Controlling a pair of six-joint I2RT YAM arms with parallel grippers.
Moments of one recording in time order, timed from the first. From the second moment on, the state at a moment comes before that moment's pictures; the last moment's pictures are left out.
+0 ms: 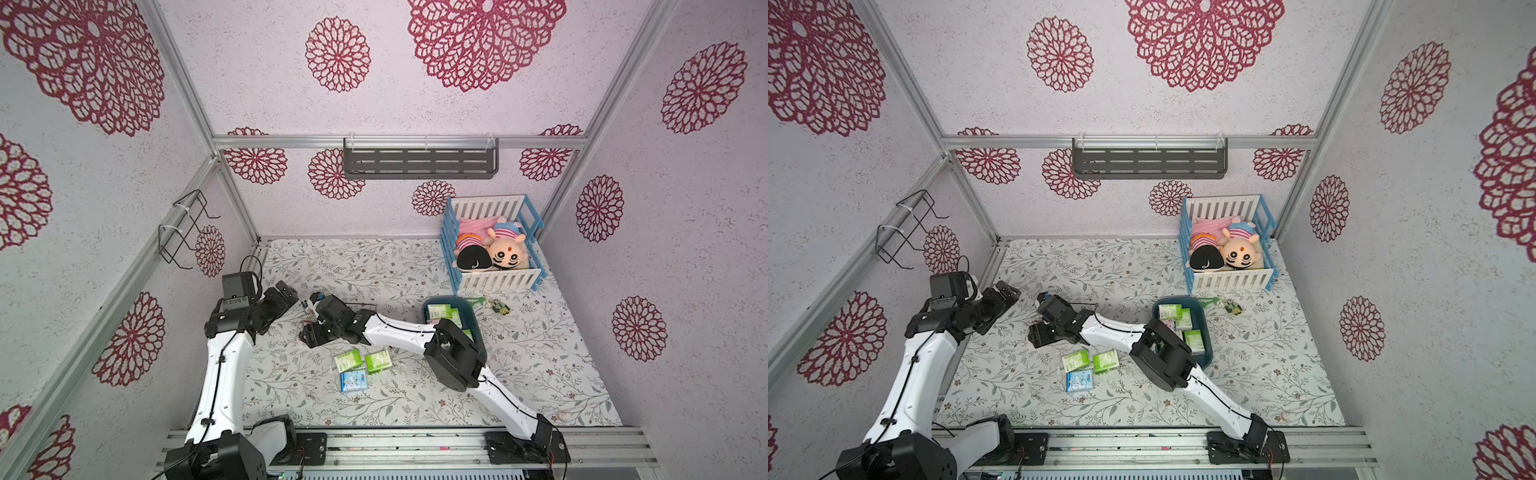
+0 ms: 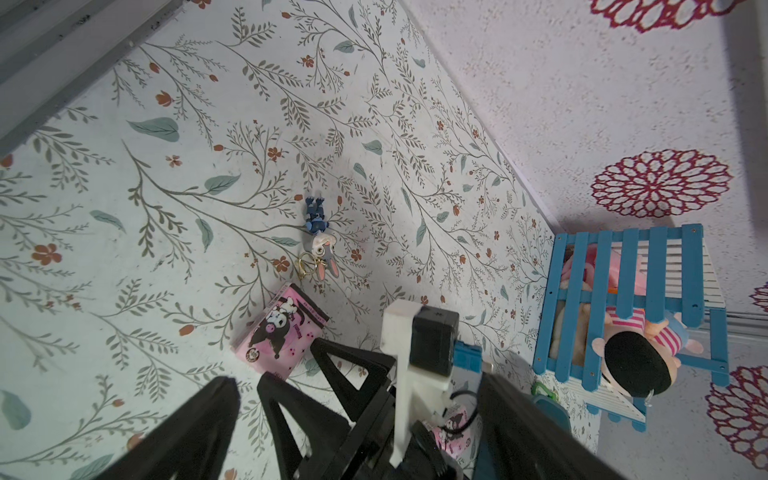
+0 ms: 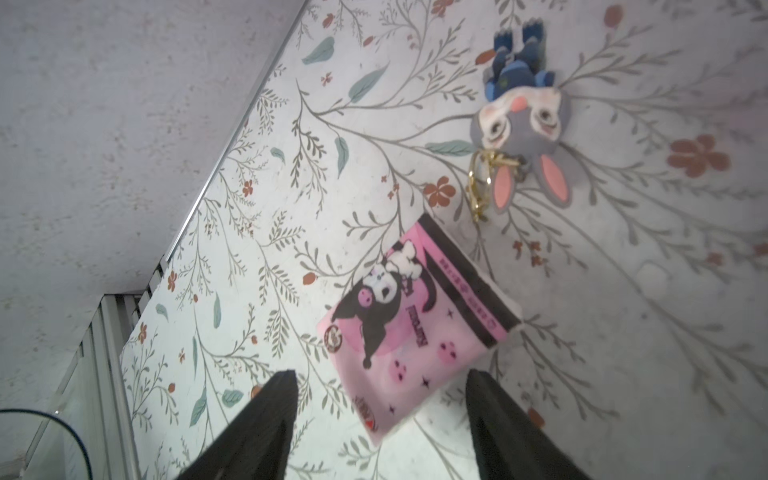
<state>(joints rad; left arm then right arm) 0.24 1.12 0.98 -0.71 0.27 -0.60 1.04 2.51 2.10 -0.31 -0.18 0.57</state>
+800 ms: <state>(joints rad) 0.23 1.12 0.97 -0.73 0.29 -0.61 1.02 2.32 1.71 -0.12 -0.16 0.59</state>
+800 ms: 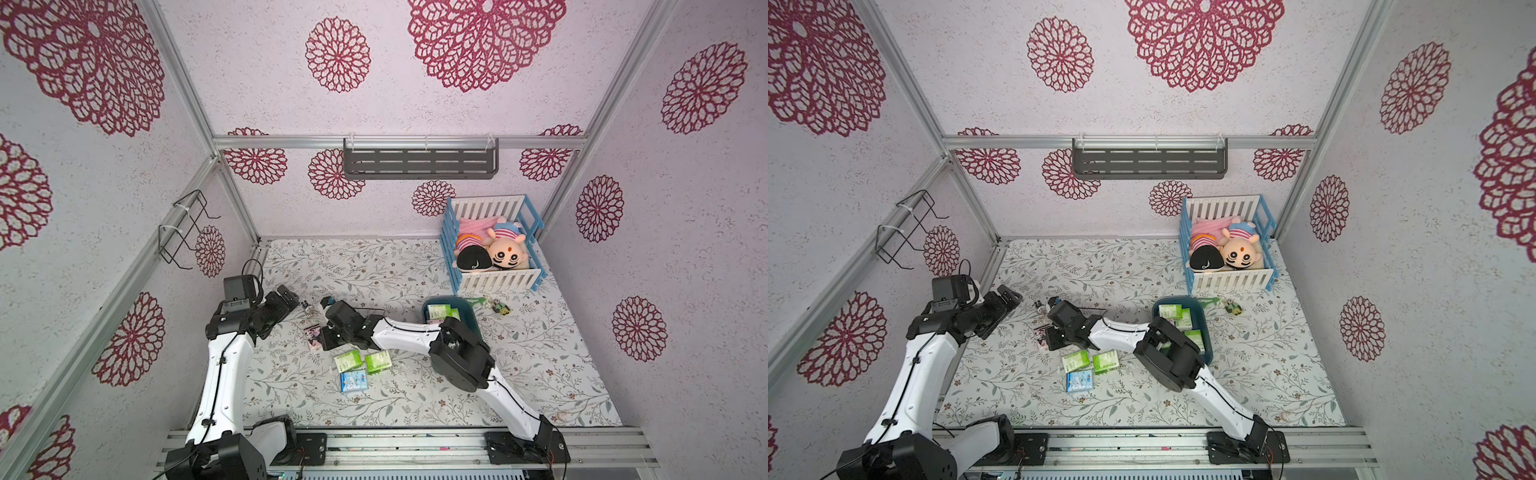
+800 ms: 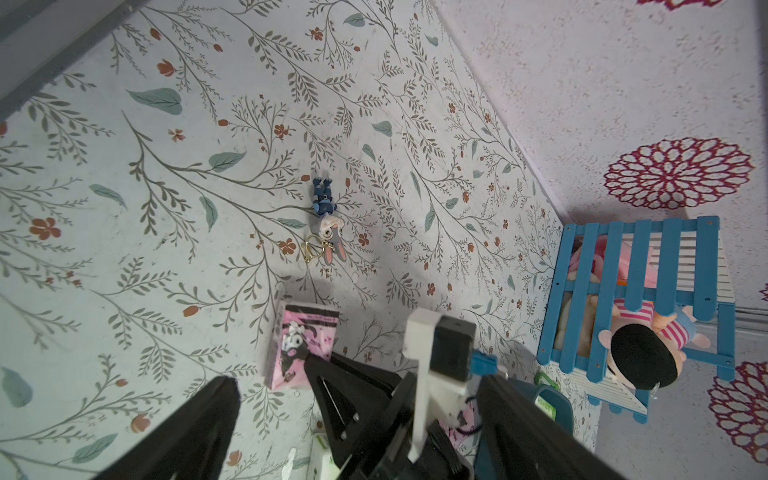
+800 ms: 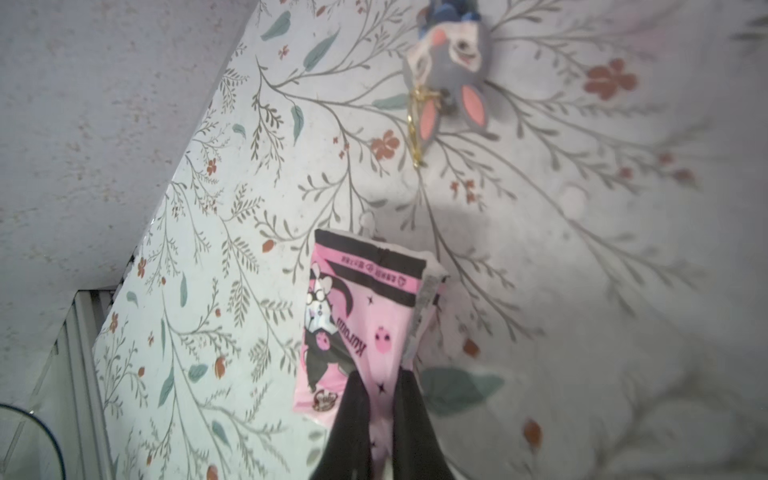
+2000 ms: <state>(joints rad) -0.51 1.71 1.46 -0.45 0.26 -0.68 0.29 1.18 0.73 -0.40 -0.02 0.27</state>
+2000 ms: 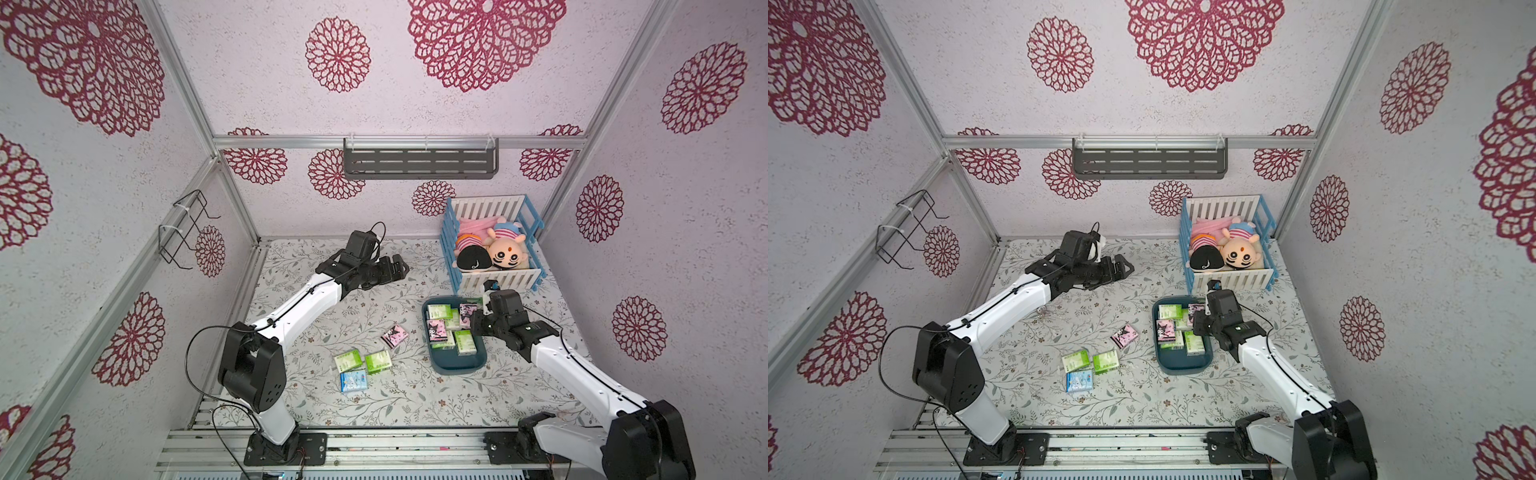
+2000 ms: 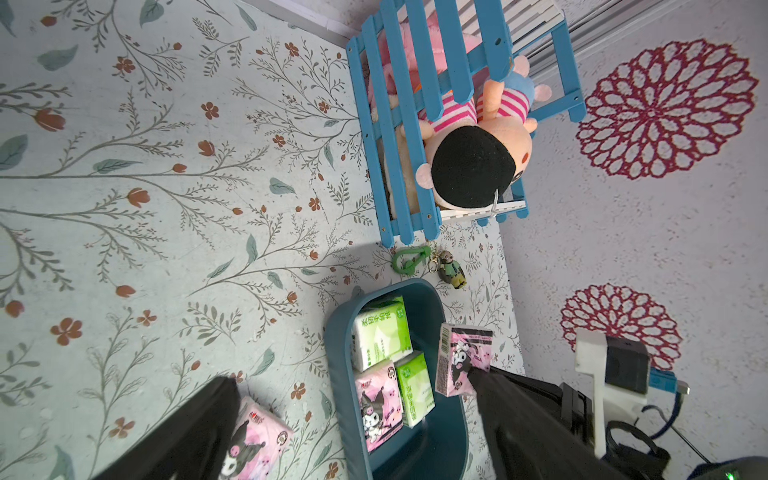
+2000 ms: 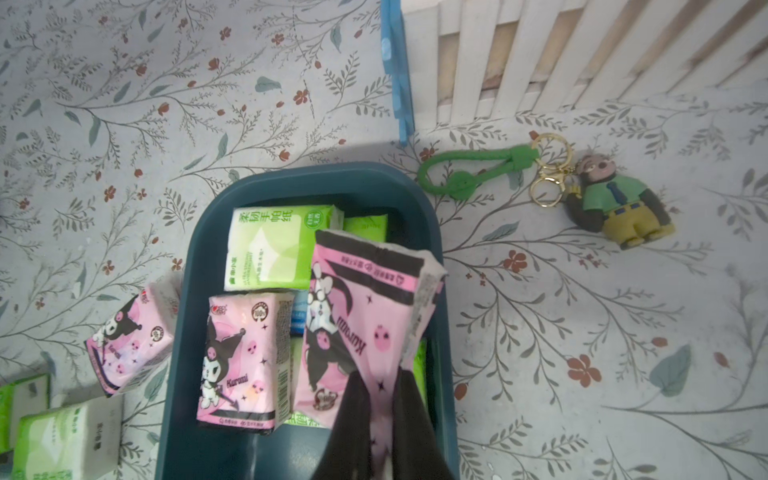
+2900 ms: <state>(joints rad) -0.48 1.65 1.40 -0.48 0.24 -0.67 0.24 1.46 0.81 -0.25 -0.08 0.13</state>
